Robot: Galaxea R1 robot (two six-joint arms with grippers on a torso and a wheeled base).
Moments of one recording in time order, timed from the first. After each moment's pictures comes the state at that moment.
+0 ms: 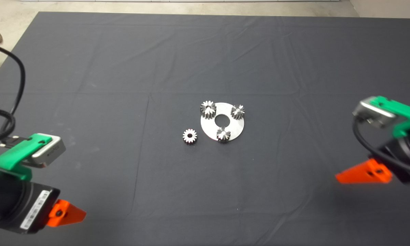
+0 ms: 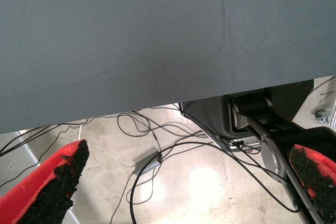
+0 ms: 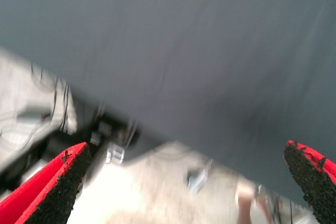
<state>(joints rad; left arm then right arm) -0.74 1.92 -0.32 -0.06 1.53 -1.41 0.79 2.10 -0.45 0.10 -1.36 1.26</state>
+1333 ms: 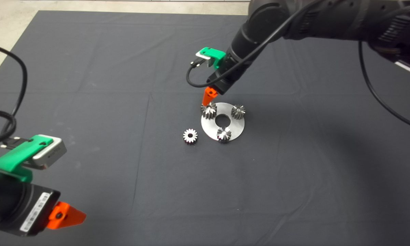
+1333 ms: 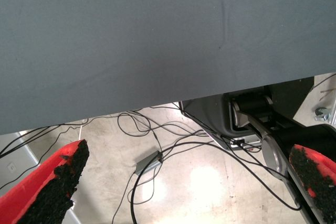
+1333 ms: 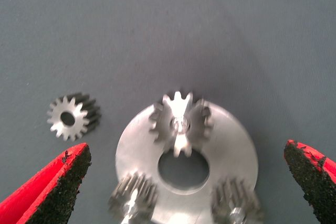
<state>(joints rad) -0.74 1.92 -0.31 -0.06 1.53 -1.41 0.51 2.90 -1.55 -0.15 -1.23 0.44</state>
